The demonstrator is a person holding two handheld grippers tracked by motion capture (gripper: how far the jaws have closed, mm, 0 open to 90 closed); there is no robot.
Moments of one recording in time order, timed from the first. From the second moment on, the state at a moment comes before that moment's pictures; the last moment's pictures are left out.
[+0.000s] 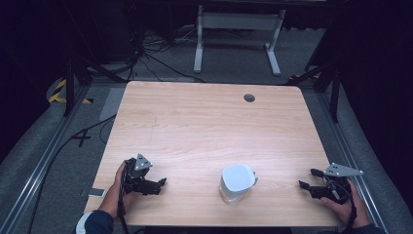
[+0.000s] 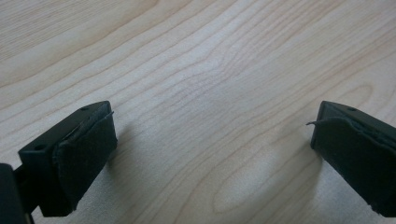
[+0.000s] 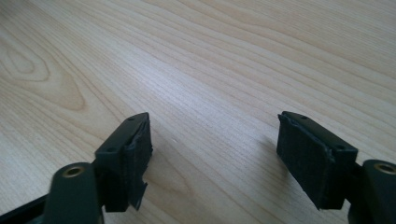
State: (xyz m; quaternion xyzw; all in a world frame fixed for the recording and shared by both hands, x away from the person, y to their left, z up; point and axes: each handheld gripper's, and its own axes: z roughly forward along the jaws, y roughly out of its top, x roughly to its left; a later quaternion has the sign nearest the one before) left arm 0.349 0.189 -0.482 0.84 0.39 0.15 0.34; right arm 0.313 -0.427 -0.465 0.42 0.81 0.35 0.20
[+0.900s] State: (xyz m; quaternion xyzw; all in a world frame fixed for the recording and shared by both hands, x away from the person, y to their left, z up) left arm 0.351 0.181 -0.481 0.86 0.34 0.13 0.35; right arm 0.328 -0.289 -0.369 0.22 0.84 0.48 0.14
